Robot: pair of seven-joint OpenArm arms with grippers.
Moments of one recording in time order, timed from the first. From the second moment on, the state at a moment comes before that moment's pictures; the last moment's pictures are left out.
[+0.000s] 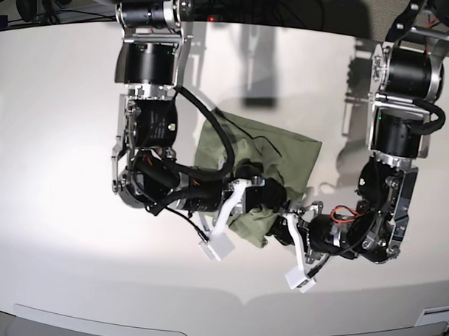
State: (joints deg) left arm -31.8 -7.4 7.1 60.7 -36.5 -36.9 62.0; right arm 16.6 -8.9 5.6 83.1 50.3 34.6 -80.7
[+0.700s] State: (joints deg) left arm -34.8 -17.4 7.0 60.7 -20.1 -36.4 46.0; right arm 15.0 -8.9 4.8 83.1 48.9 34.6 -74.9
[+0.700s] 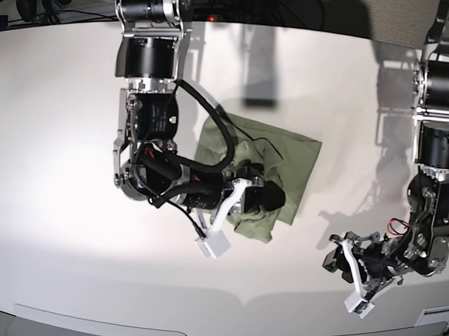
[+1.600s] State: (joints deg) left arm -35.0 -17.3 5.8 60.7 -41.8 -33.5 49.6; right arm 19.6 -8.7 -1.1 83.1 29.9 34.4 -60.2
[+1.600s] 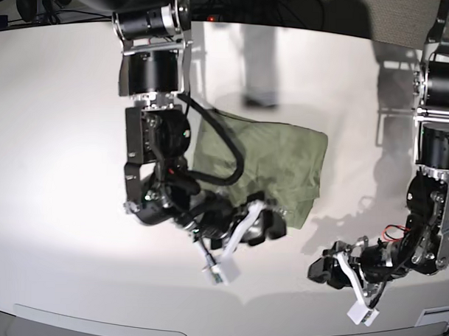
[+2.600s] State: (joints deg) left arm 1.7 -4.7 -5.4 90.0 -33.3 -38.9 58.6; right arm 28.9 -0.9 0.1 61.6 20.4 34.4 -53.5
